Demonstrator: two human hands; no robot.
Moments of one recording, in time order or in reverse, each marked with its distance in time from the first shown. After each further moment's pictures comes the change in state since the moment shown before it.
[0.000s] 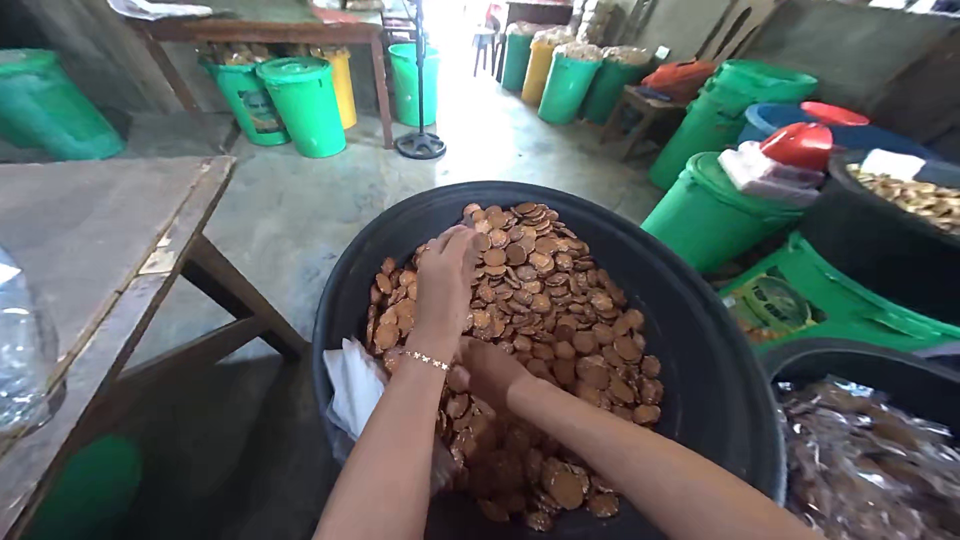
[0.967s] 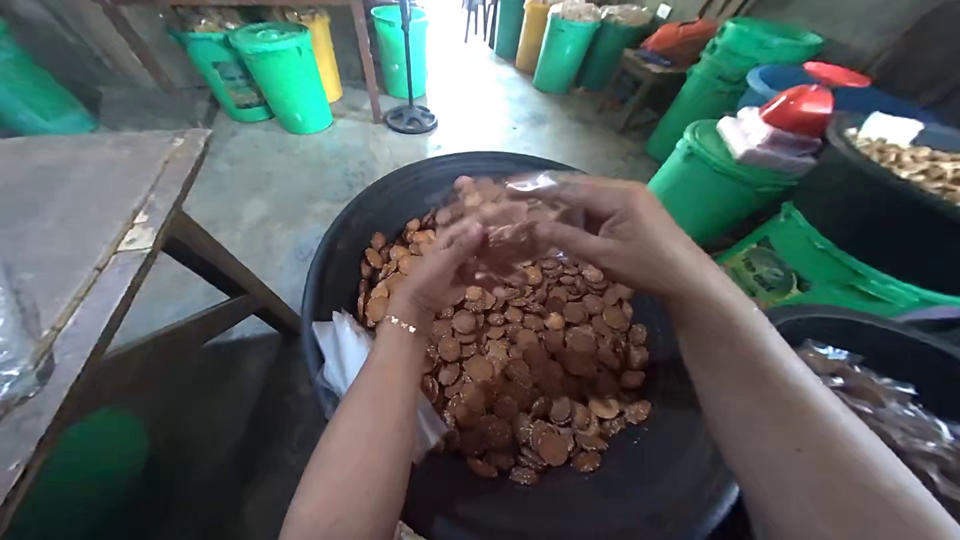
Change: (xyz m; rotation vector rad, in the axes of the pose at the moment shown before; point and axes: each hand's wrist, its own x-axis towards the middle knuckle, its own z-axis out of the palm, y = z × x) left_hand -0.008 -0.011 0.002 -1.314 -0.526 -0.054; right_hand -0.087 0.031 -0.121 0.111 0.766 -0.522
